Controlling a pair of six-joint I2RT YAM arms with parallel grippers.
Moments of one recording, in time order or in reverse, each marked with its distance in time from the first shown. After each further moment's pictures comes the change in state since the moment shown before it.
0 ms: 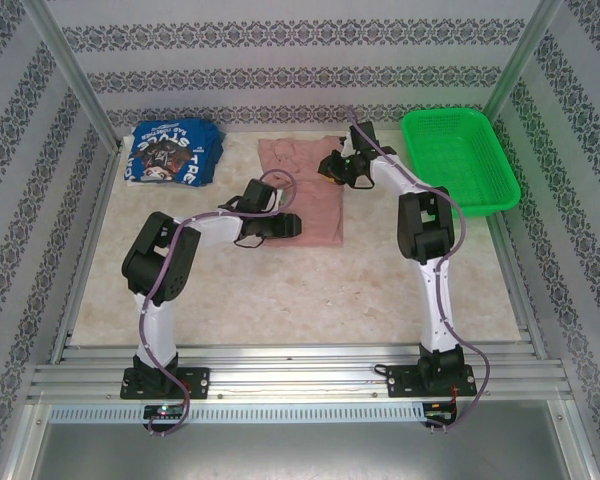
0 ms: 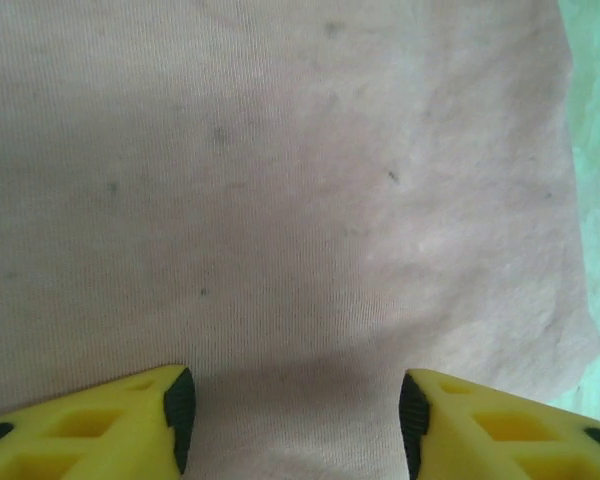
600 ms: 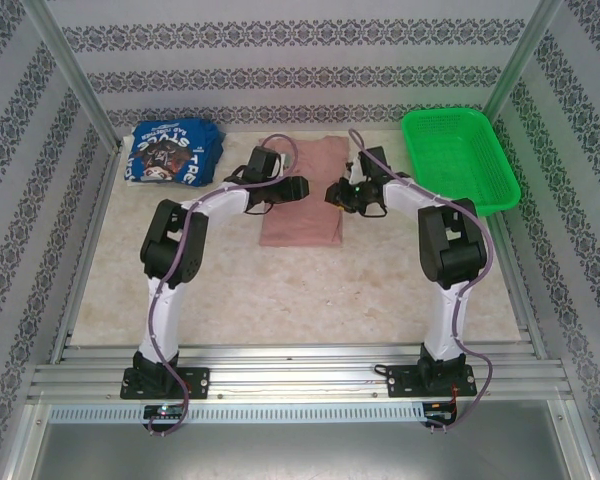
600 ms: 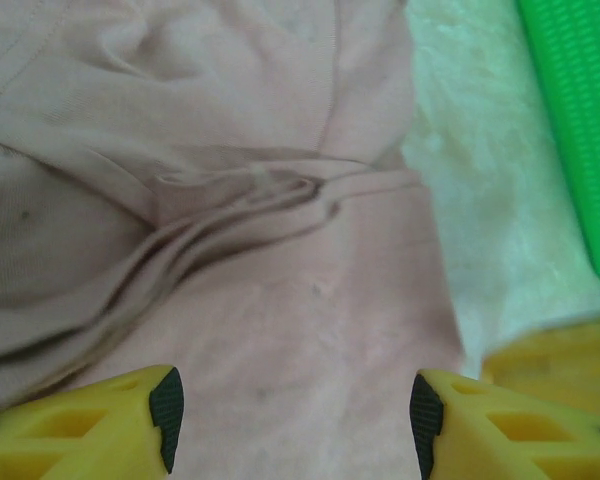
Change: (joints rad) left arm 0.054 0.220 0.410 -0.055 0.001 -0.035; right arm 0.023 -0.360 -0.581 0.151 -0.006 -0.053
